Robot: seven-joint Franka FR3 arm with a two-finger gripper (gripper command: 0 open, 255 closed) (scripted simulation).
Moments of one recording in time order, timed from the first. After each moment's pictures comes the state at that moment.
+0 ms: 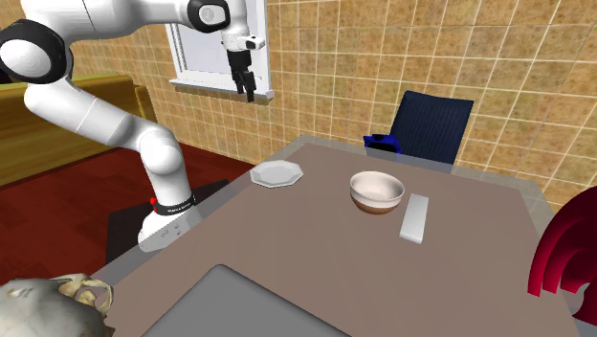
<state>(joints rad) 0.00 -0.83 0.00 -2.37 0.11 1.64 0.00</state>
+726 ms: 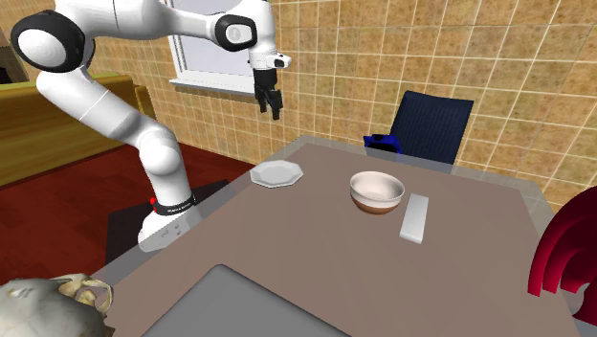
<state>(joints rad) -0.05 -0.66 -0.13 -2.39 -0.02 1.80 -0.18</state>
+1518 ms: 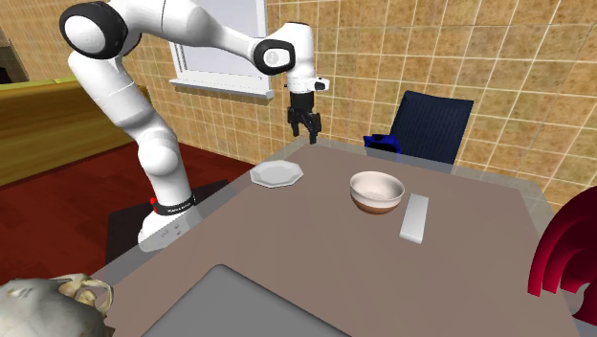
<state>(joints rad) -0.11 -0.34 -0.29 -2.27 -0.12 2.01 -0.40</state>
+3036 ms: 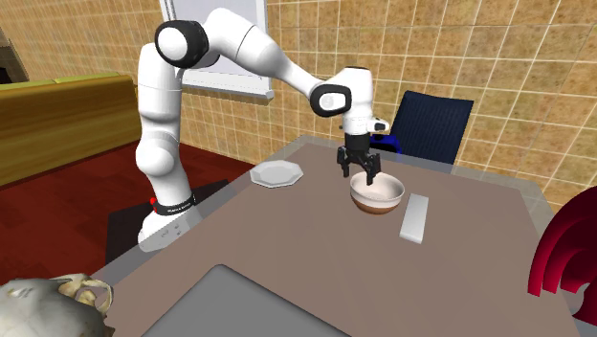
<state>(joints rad) -0.21 0.26 -0.42 -1.89 -0.02 2.24 -0.71</state>
